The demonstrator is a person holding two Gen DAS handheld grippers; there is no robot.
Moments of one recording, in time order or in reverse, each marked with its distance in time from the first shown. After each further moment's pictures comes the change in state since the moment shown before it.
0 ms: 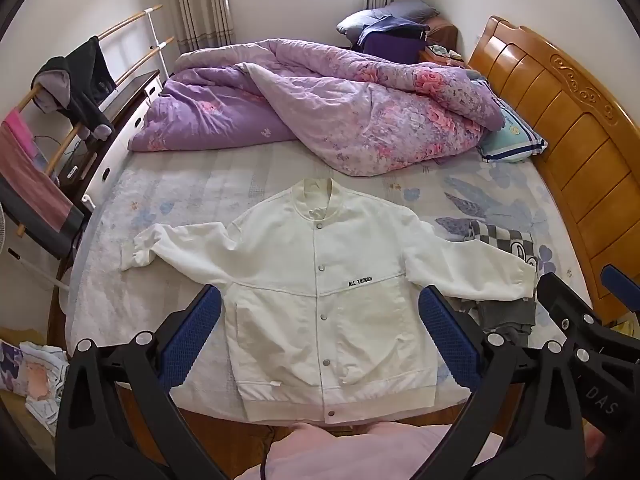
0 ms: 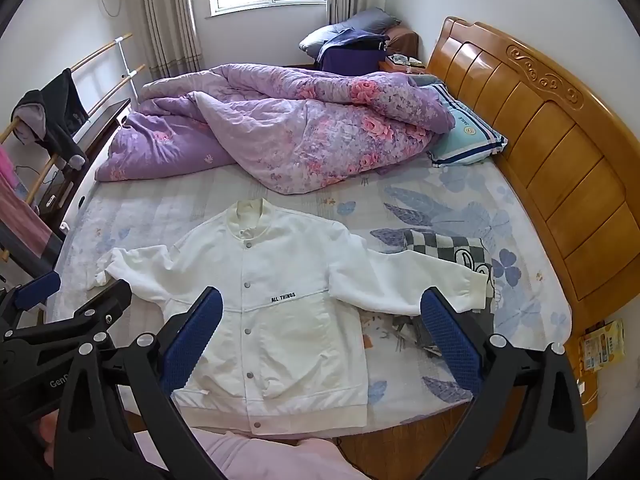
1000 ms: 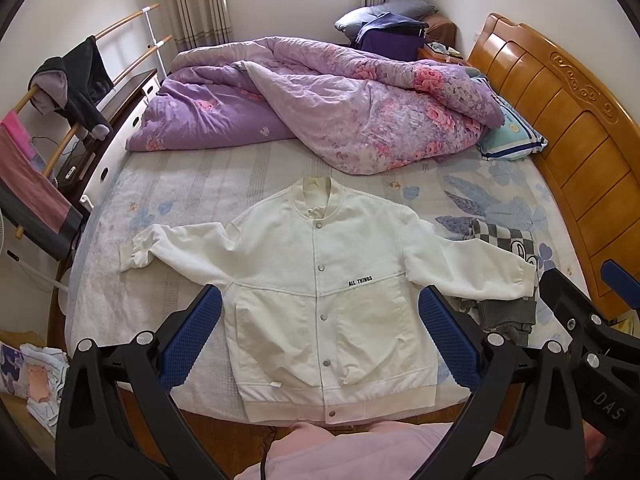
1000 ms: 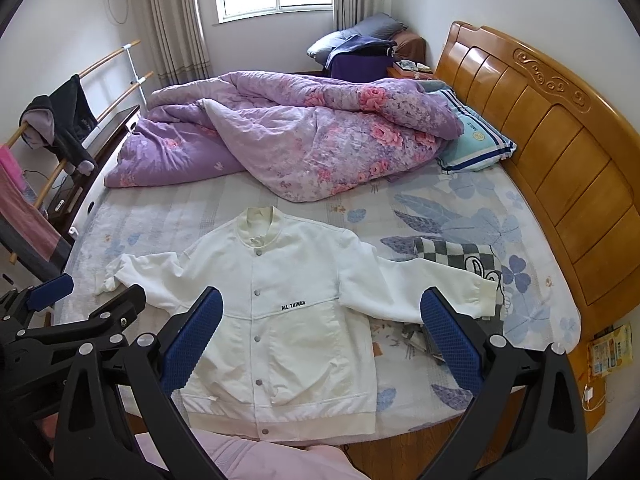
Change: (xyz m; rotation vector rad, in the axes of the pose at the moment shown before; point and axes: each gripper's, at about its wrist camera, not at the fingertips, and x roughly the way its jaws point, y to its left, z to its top) left arm 0.001 -0.002 -0.001 0.010 0.005 0.006; right arm 0.003 0.002 0.003 -0.003 -0.013 0.033
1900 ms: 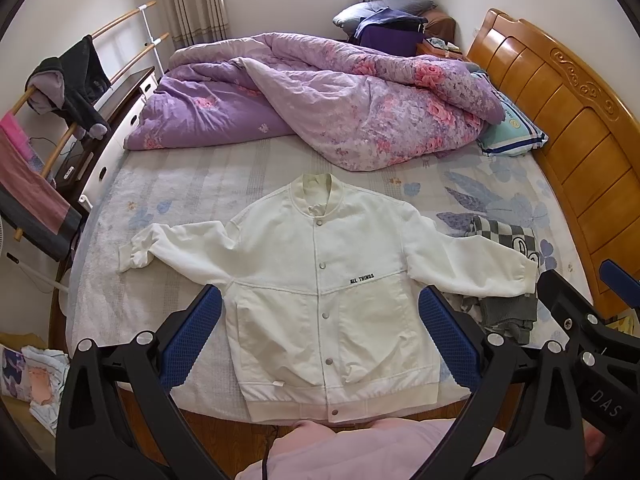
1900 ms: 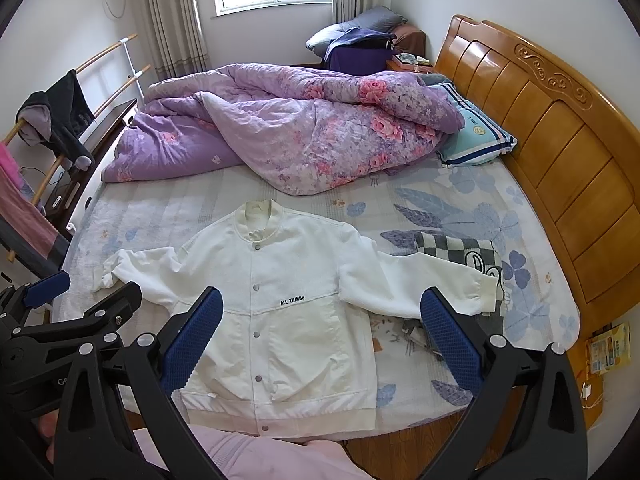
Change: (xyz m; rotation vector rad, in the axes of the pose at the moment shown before) left arm 0.018 0.014 -0.008 0.006 0.014 -0.001; right arm 0.009 0.004 0.001 0.000 0.023 -0.009
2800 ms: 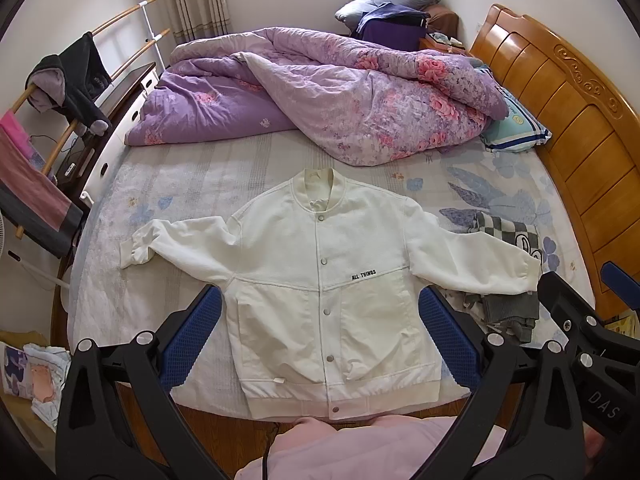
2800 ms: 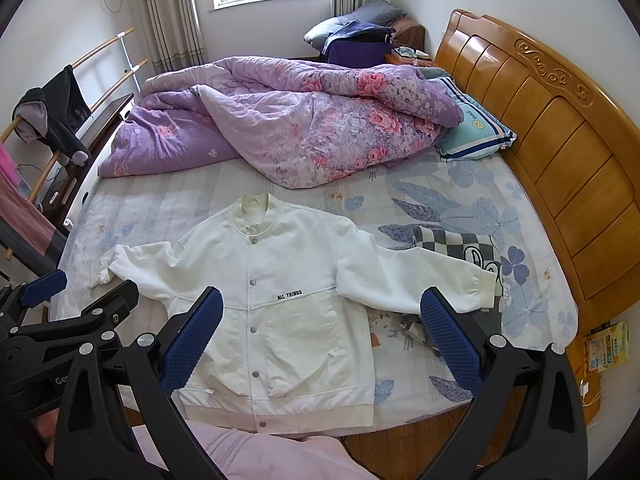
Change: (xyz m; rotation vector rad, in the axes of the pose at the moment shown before) left arm 0.008 0.005 -0.005 -0.001 0.022 0.001; right arm 0.005 -0.005 0.000 0.000 0.028 -0.005
